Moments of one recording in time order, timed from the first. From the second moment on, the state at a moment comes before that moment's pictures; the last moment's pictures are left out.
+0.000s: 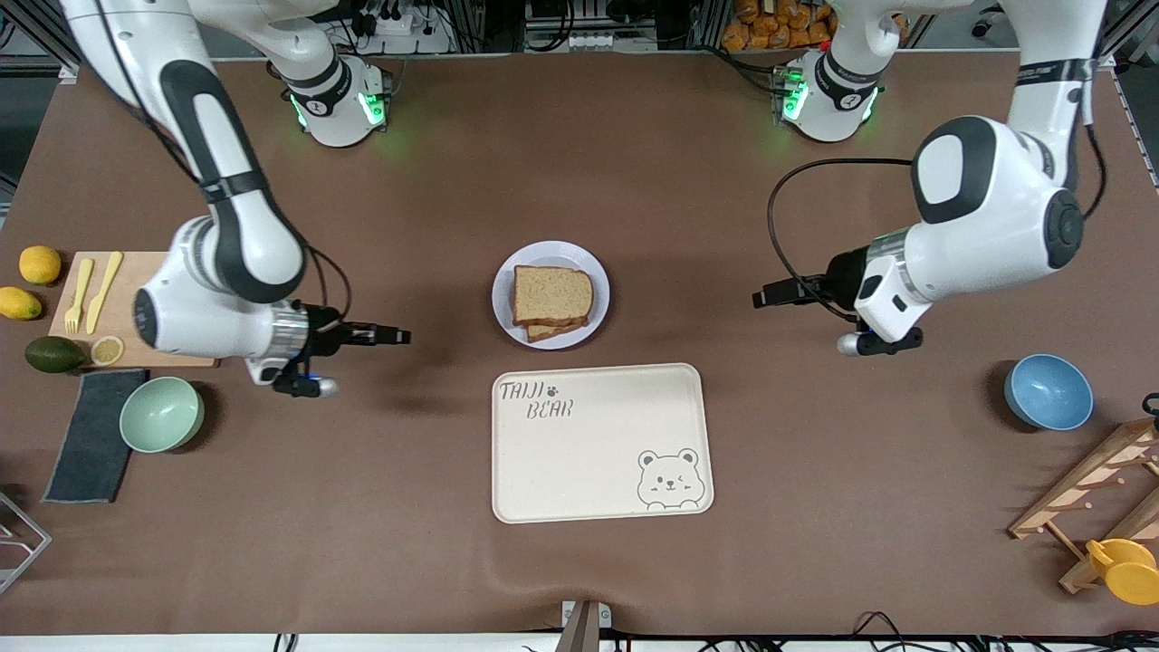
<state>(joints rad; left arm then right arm) -0.09 0.16 -0.17 -1.96 -0.59 2.01 -0.19 0.15 0.38 -0.04 -1.90 0.67 2.00 -0.12</state>
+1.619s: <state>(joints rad) -0.16 0.50 -0.32 -2.22 -1.60 2.29 0.74 -0.04 0.20 -0.03 -1.47 0.07 1.46 -0.18</state>
